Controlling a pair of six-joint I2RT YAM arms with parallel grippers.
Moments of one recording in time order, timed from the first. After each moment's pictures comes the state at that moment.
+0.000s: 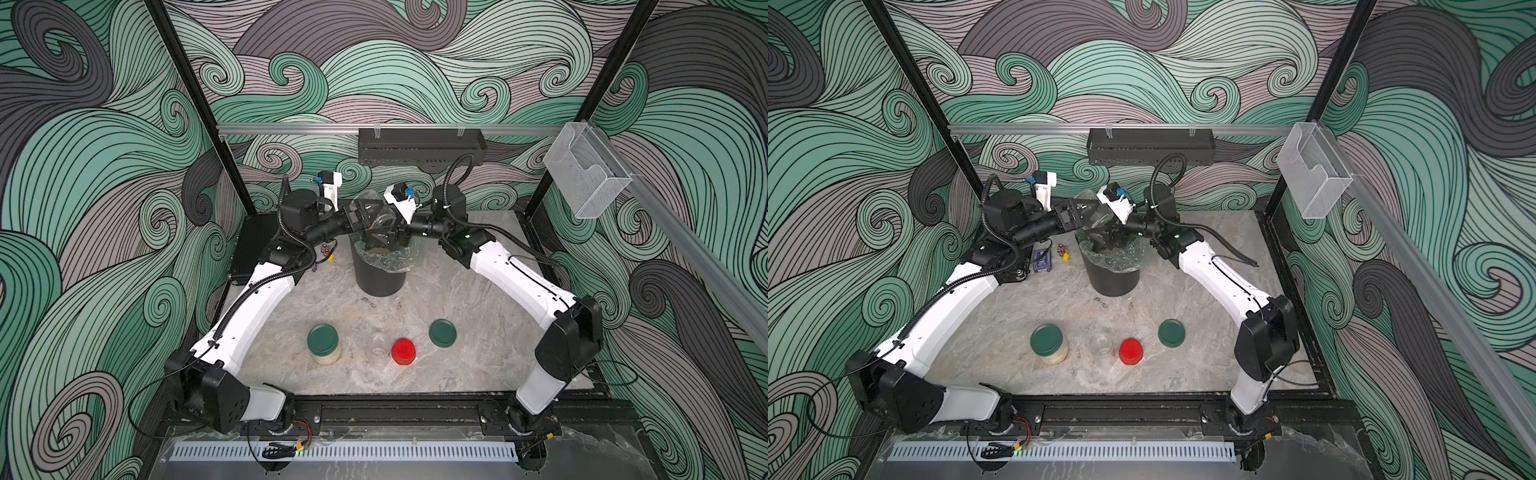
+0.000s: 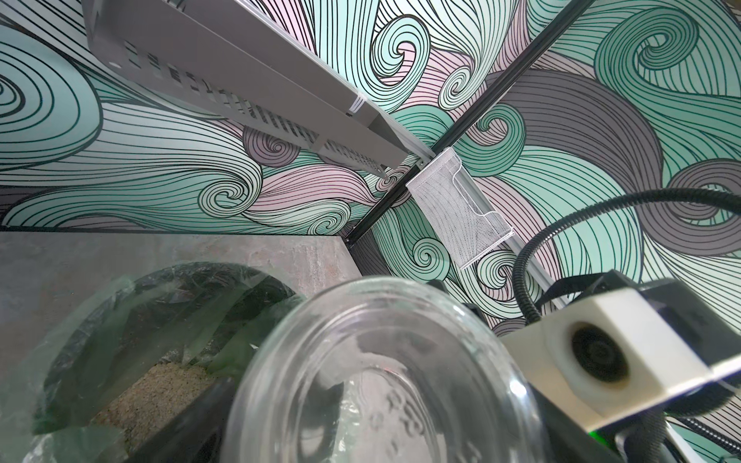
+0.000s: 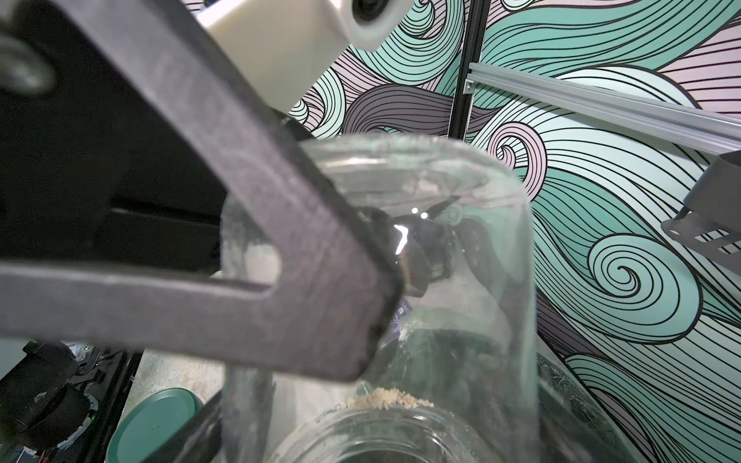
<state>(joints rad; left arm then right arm) -0.33 1.37 1.36 -0.13 0.47 -0.63 0.58 1.72 1.60 -0.07 -0.65 -0.19</state>
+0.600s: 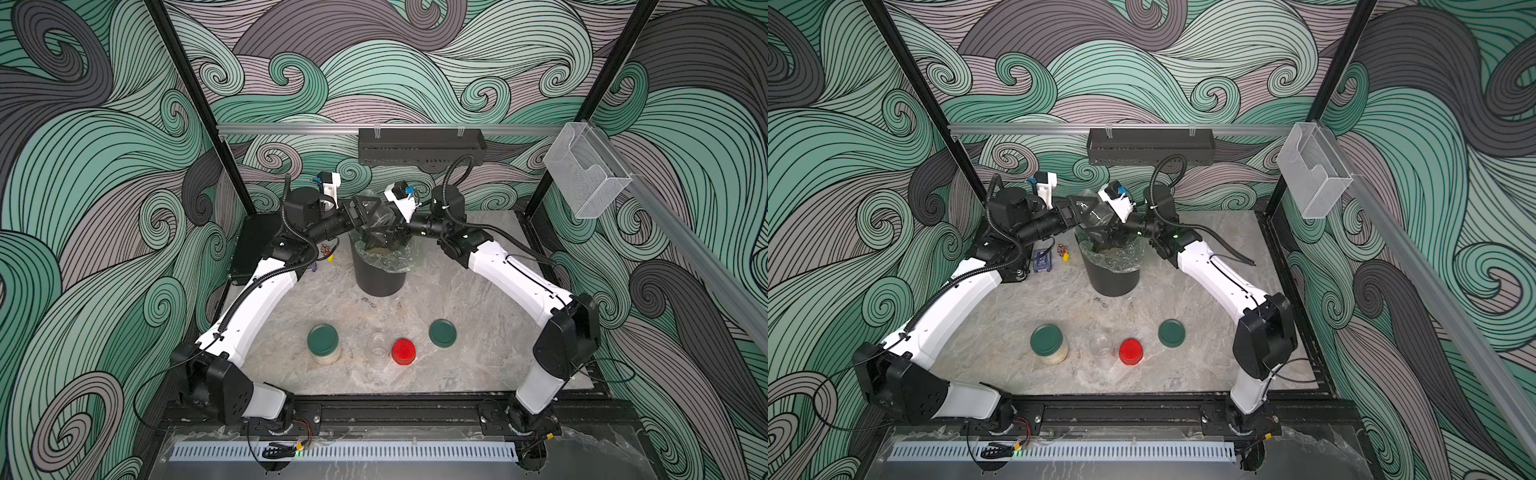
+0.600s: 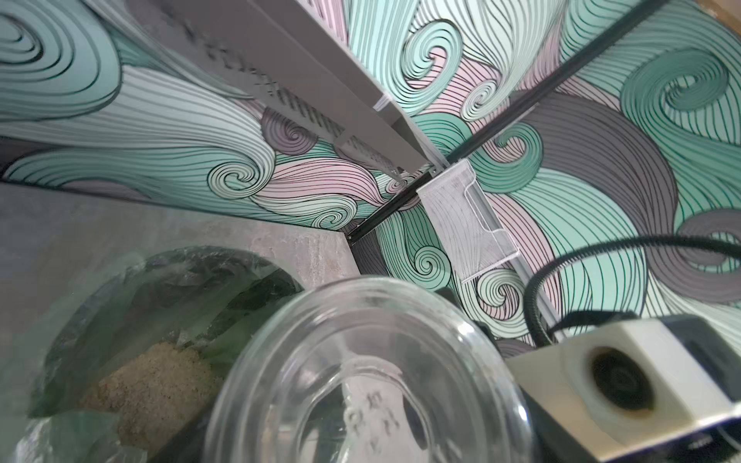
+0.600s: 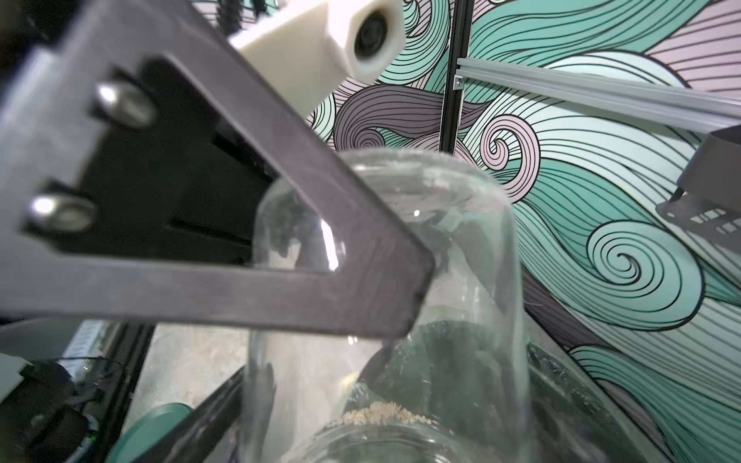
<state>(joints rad) -0.31 1.42 1.39 -0.16 0.42 -0.79 0.58 1.72 1.59 -0.03 -0.63 -0.12</state>
